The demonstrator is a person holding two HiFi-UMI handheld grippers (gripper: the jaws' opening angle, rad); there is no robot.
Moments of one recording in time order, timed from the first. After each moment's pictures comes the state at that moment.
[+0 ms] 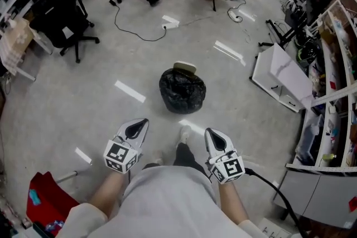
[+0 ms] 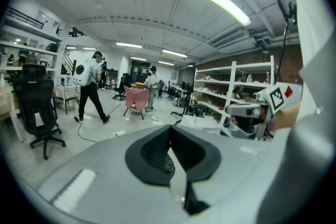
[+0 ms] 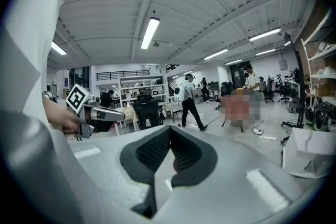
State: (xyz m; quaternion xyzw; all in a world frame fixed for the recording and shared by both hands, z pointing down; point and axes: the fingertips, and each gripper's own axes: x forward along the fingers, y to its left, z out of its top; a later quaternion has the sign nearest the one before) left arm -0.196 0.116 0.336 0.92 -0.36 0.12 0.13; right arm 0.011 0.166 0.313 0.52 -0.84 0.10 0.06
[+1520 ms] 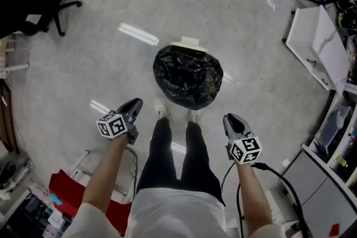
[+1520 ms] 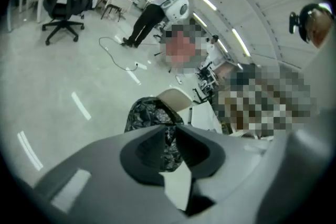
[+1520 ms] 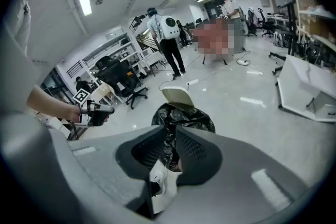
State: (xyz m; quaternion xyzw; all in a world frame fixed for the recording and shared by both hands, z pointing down) left arm -0.182 -0.119 0.719 0.74 -0.39 0.14 0.54; right arm 0.170 -0.034 0.673 0.50 -0.75 0.39 0.20
